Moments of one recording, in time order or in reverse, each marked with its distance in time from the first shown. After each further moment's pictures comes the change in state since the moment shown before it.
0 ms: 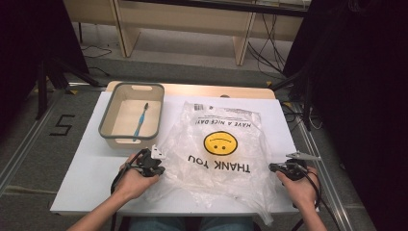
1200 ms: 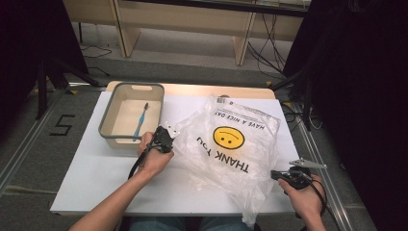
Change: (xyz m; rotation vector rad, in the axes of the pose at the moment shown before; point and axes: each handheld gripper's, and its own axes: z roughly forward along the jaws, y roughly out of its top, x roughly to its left) left arm 0.013 0.067 0.036 -0.109 0.286 0.026; right arm 0.015 -0.013 -0.026 0.003 0.041 0.015
